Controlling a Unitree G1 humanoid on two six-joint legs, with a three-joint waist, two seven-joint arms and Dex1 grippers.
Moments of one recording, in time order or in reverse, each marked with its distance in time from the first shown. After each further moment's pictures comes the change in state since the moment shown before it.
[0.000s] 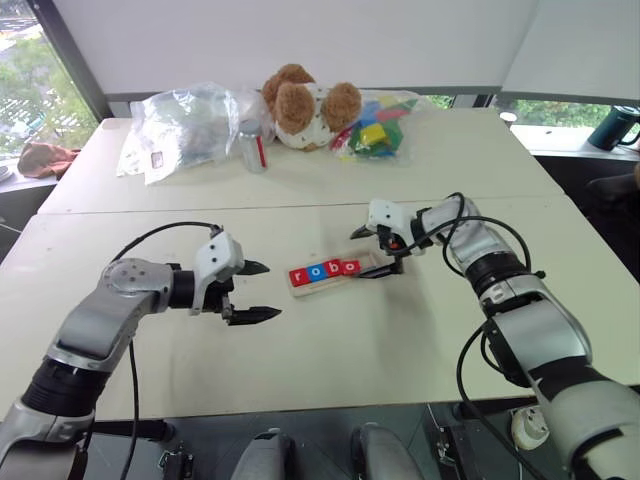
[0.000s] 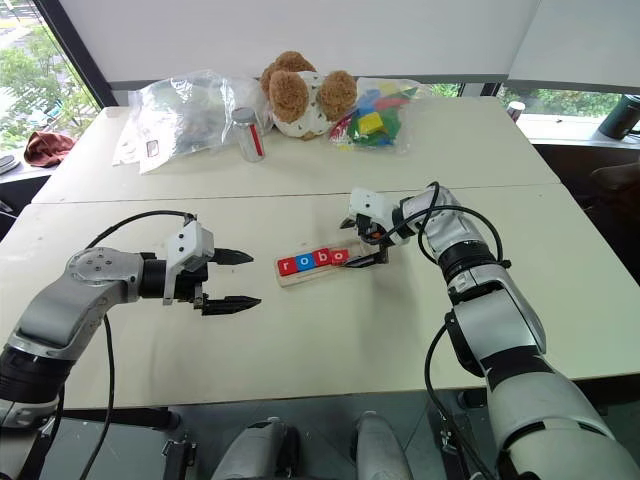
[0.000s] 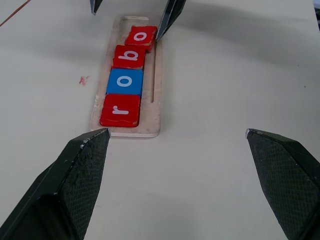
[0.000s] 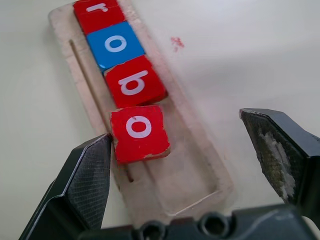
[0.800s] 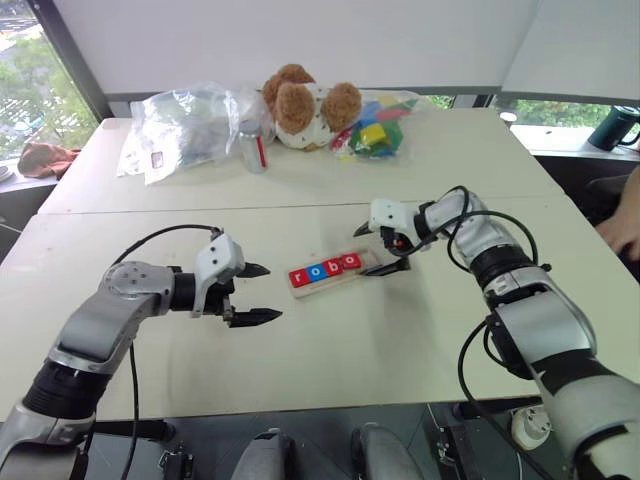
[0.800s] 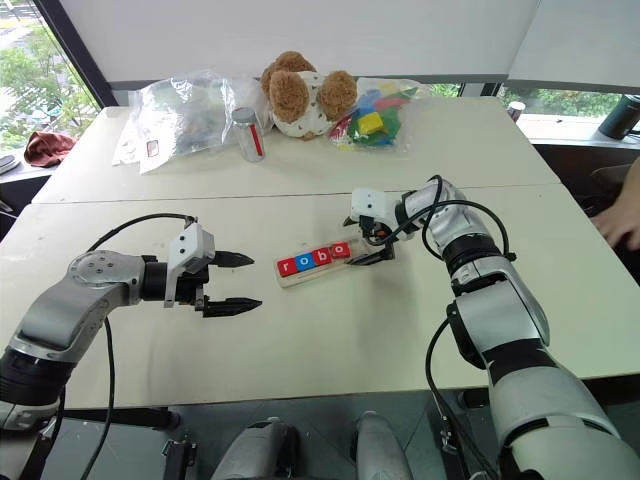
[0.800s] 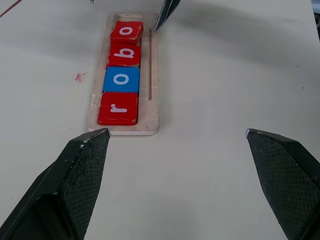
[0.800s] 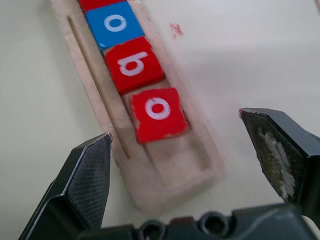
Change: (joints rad) left arm 0.012 -0.004 0.000 -0.004 -0.008 0.011 0.009; right arm -0.043 -0.026 0.002 0.059 -0.063 -0.123 -0.005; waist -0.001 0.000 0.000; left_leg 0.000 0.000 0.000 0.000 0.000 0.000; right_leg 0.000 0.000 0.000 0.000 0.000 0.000
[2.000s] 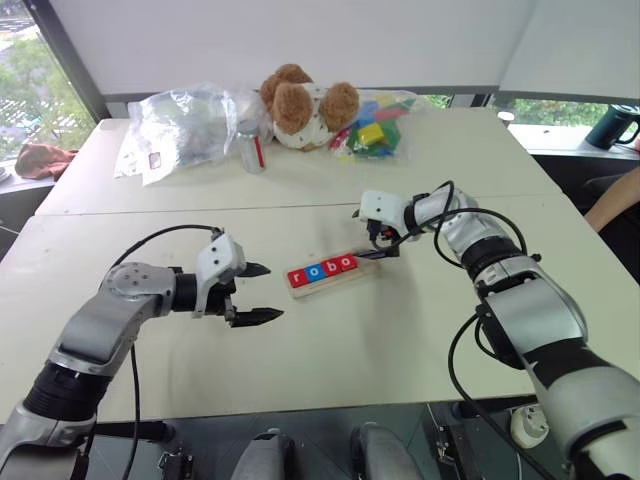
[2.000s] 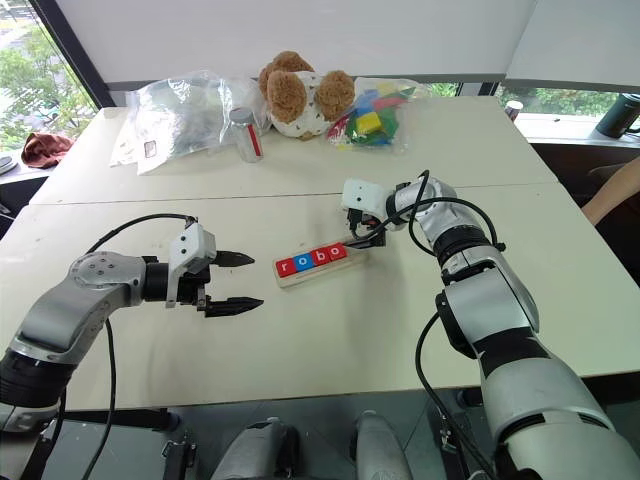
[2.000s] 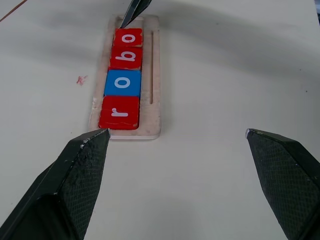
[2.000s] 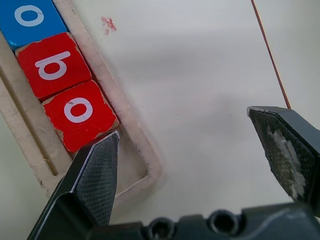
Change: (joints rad) left arm 0.006 -0.004 0.000 -0.016 -0.003 0.008 0.026; right arm -0.069 0.053 0.028 0.121 -0.119 -0.044 -0.254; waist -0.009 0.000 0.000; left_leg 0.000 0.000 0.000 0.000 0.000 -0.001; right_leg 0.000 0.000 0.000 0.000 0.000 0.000
